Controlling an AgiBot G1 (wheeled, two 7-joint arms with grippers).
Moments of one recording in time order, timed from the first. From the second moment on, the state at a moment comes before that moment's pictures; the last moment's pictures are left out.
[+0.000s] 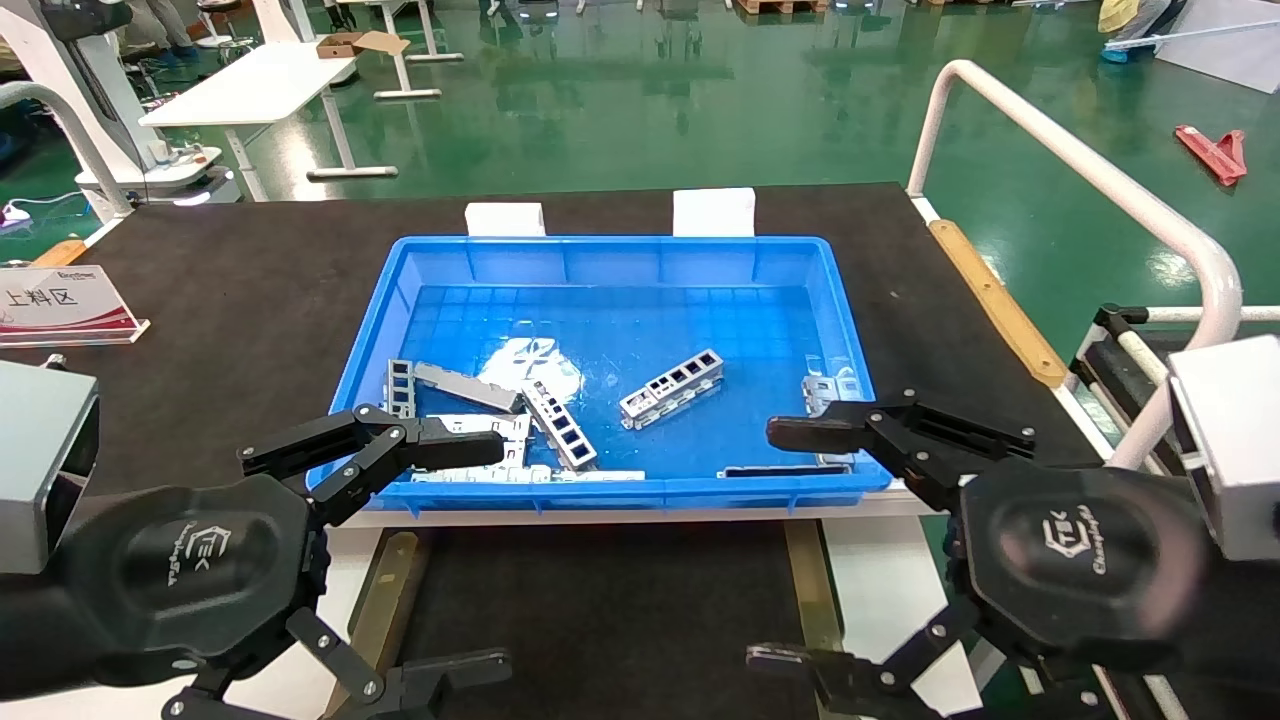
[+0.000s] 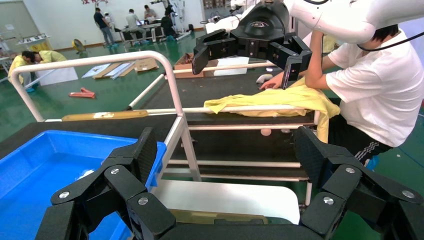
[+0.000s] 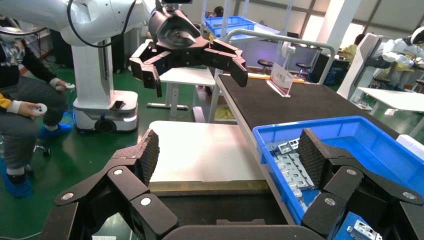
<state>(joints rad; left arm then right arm) -1.08 0.61 0.29 -1.28 0.73 1.49 -0.18 1.08 -0.60 -0.30 1.28 -0.72 -1.49 0.18</state>
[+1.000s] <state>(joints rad) -1.10 0.66 0.31 -1.24 0.75 1.47 -0.18 1.08 -0.61 -0.28 1.28 -0.73 -1.50 0.19</state>
